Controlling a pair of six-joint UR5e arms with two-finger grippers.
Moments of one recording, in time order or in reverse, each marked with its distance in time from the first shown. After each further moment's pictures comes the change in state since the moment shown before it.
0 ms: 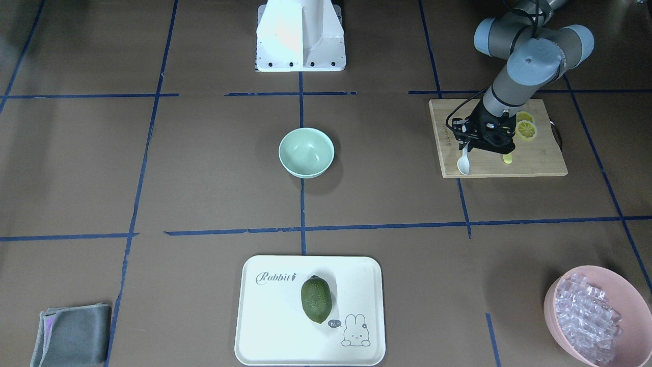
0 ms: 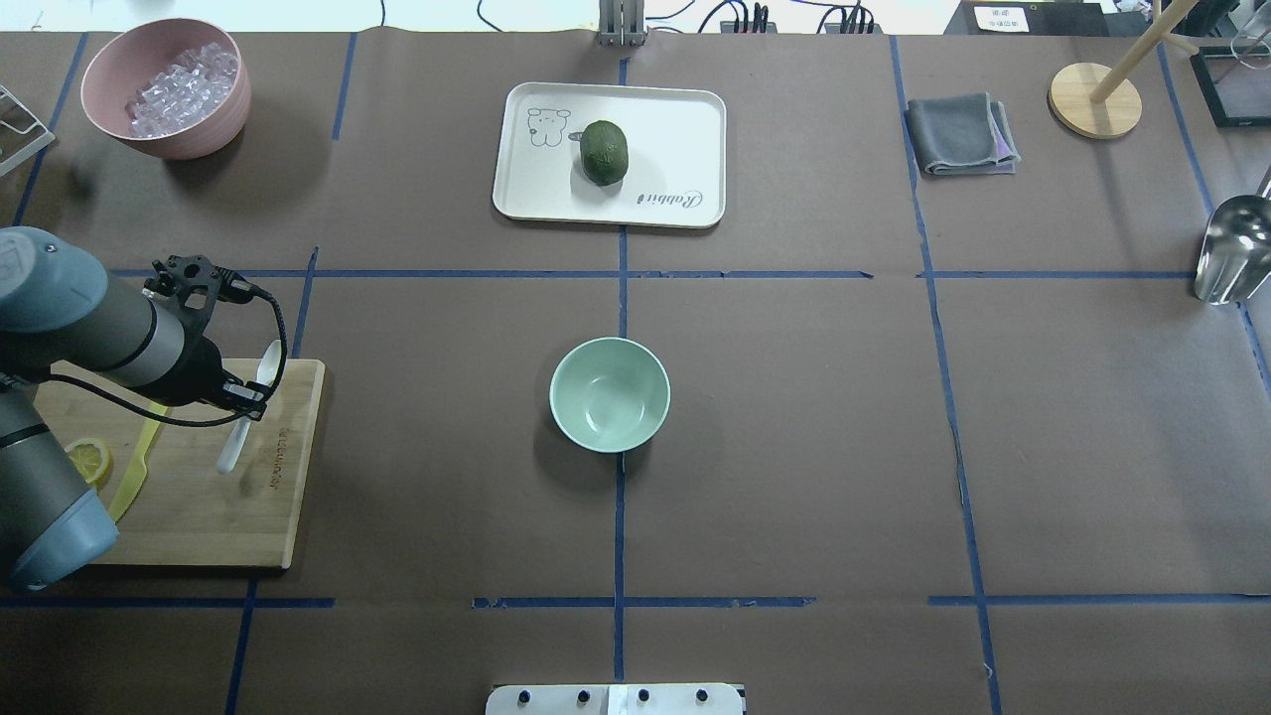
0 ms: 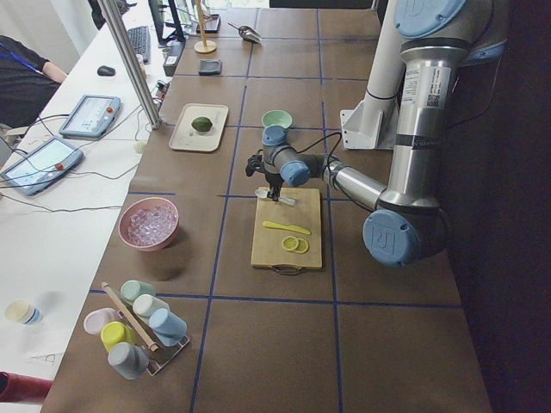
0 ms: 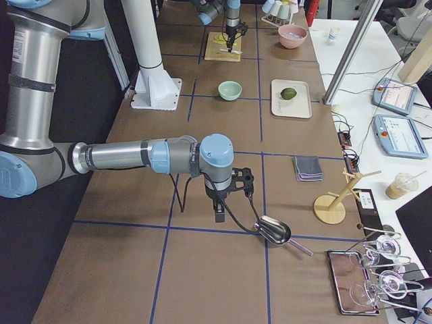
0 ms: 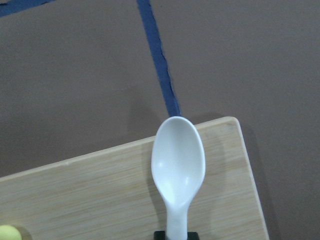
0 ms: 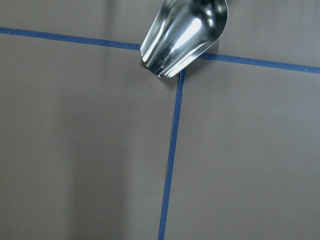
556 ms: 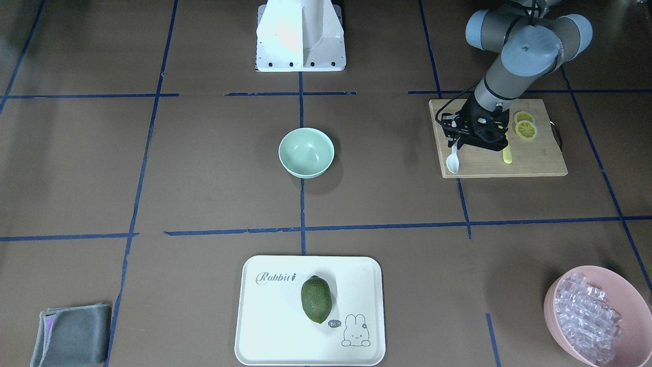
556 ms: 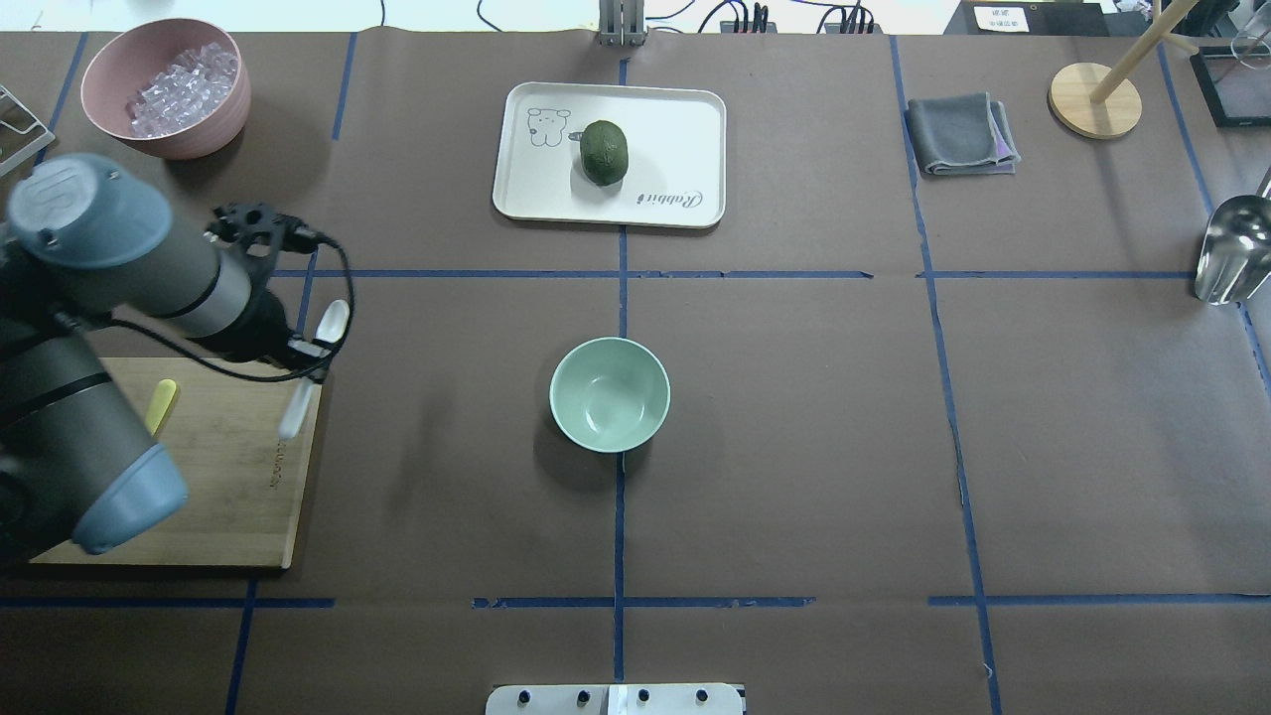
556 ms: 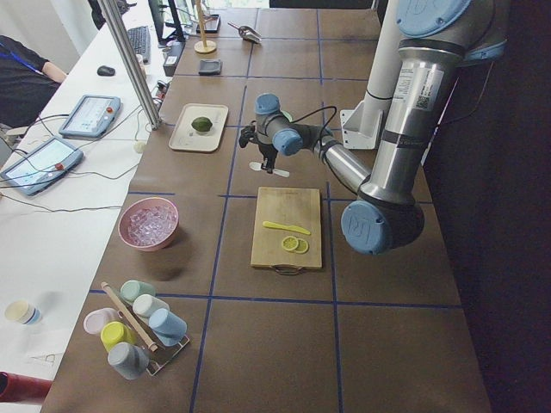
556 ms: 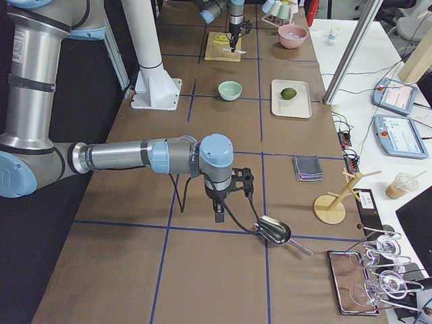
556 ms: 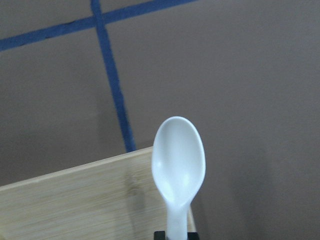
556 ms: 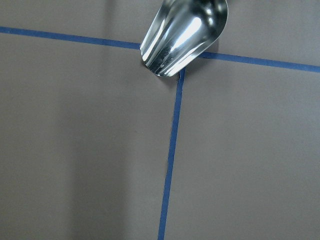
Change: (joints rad) left arm 0.001 -0.219 -0.043 0.219 -0.009 -0.008; right arm 0.000 -0.002 0.000 -0.001 0.000 0.000
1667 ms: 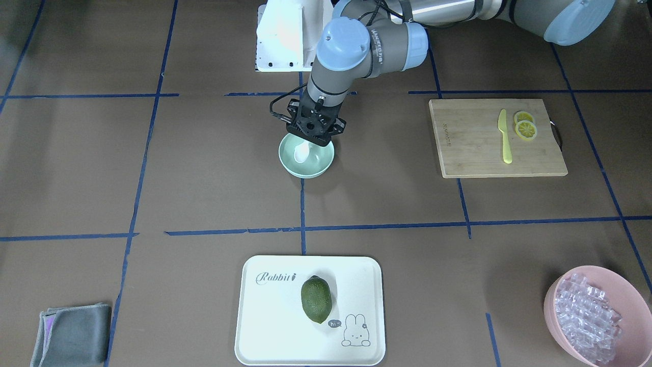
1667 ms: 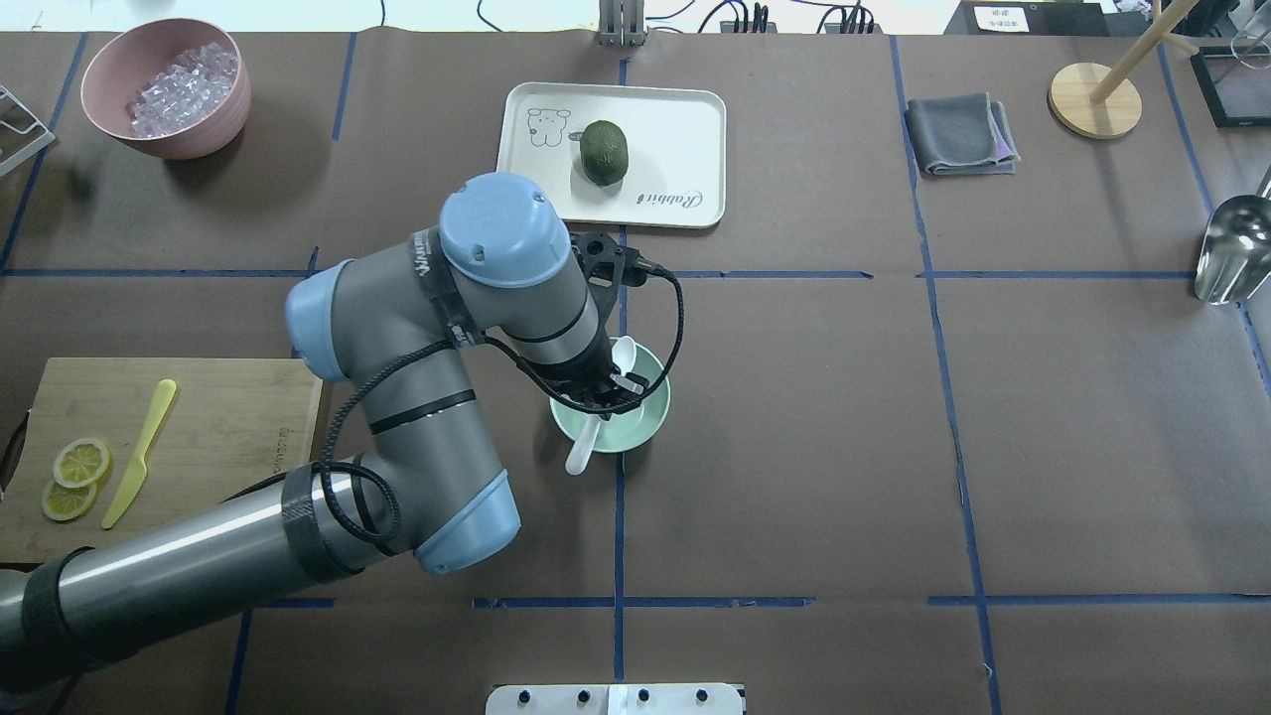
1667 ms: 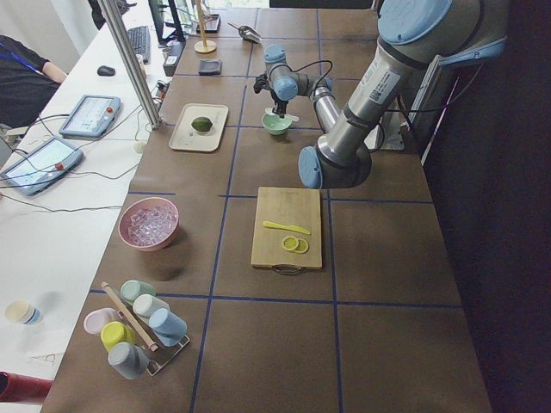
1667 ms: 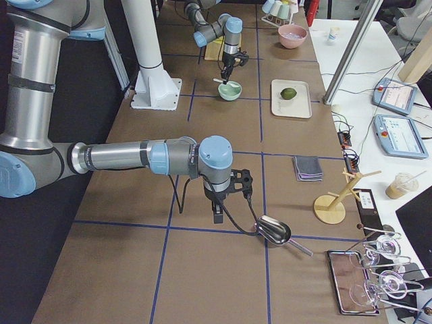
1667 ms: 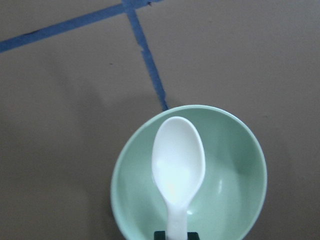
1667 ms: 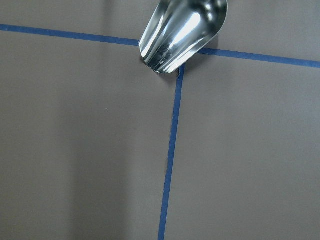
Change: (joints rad) left arm 0.223 -0.491 0.303 0.036 0.036 -0.107; right arm 0.000 -0.005 -0.003 0.000 0.003 0.001
